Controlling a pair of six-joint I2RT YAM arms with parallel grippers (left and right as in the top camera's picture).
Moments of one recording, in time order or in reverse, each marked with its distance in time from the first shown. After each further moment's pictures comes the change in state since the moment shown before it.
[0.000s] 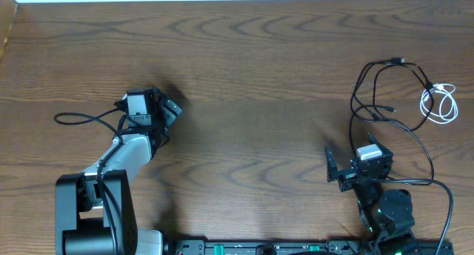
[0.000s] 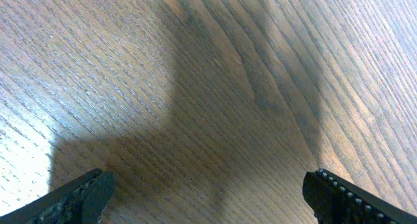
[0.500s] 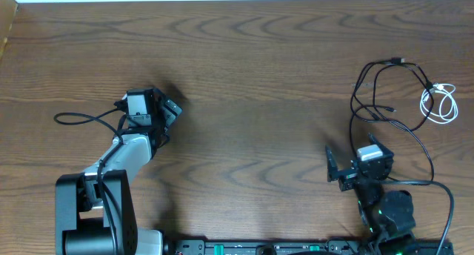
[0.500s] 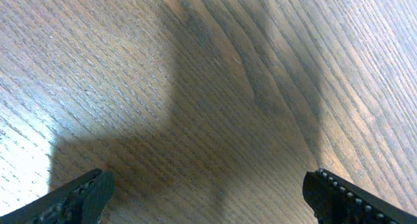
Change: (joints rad) left arm 0.000 0.000 0.000 0.000 0.000 0.000; right arm 0.000 -0.050 0.000 0.000 0.000 -0.003
